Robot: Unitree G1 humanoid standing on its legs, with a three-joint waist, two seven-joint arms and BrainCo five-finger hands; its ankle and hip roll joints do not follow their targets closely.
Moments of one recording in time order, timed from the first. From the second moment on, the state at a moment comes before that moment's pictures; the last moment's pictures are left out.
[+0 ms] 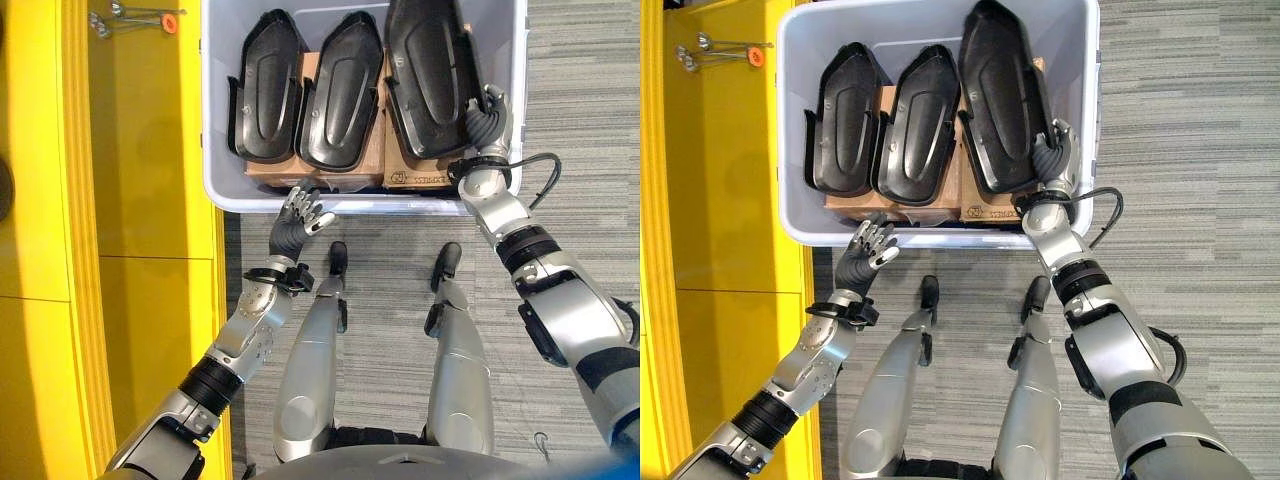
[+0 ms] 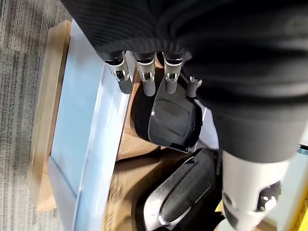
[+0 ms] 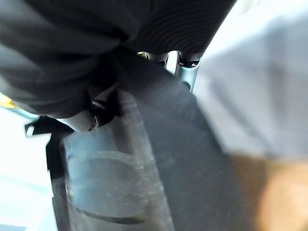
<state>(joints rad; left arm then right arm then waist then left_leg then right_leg) -0.26 0.42 -0.46 0.11 -0.77 -0.28 0.22 -1.00 -0.39 0.38 0.76 0.03 -0.01 -0.64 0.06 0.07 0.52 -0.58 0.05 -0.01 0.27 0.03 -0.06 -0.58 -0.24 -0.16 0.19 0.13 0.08</state>
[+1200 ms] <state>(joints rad) -0.01 0.43 -0.23 0.11 -0.77 -0.23 0.19 -0.53 -0.28 0.43 0.19 0.30 -0.15 -0.35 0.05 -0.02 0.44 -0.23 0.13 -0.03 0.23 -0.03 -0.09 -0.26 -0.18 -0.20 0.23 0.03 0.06</state>
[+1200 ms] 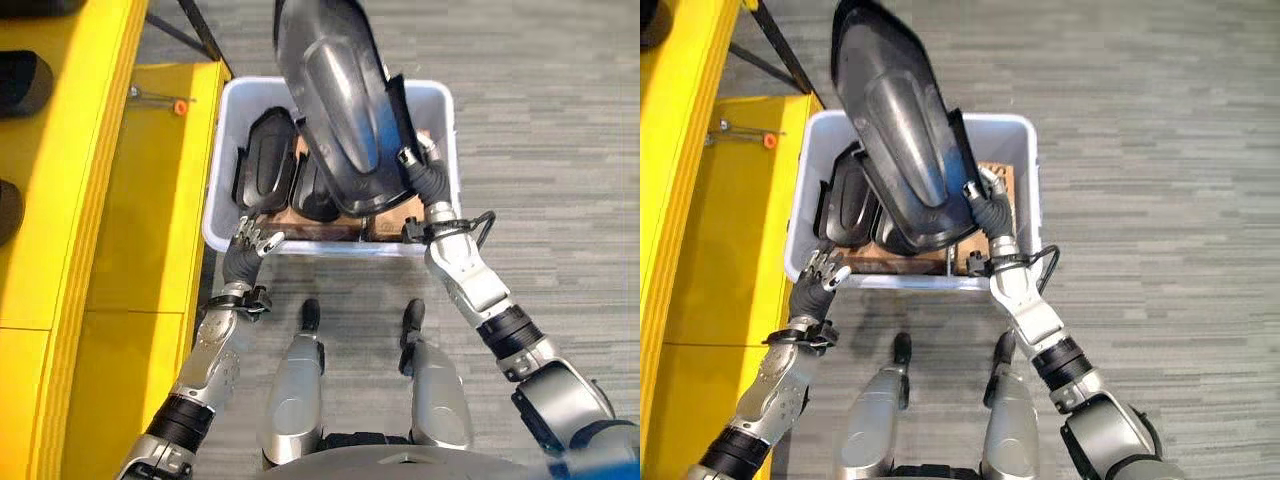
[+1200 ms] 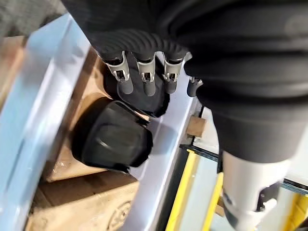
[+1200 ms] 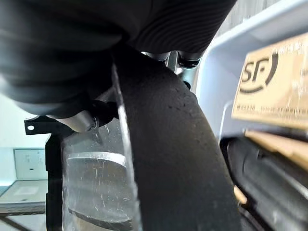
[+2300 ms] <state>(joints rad) 0.18 0.30 -0.17 0.17 -0.71 -0.14 0.16 -0.23 -0.29 0.33 0.07 0.37 -0.13 -0.31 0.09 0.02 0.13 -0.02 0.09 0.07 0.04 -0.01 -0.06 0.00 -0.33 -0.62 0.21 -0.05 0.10</state>
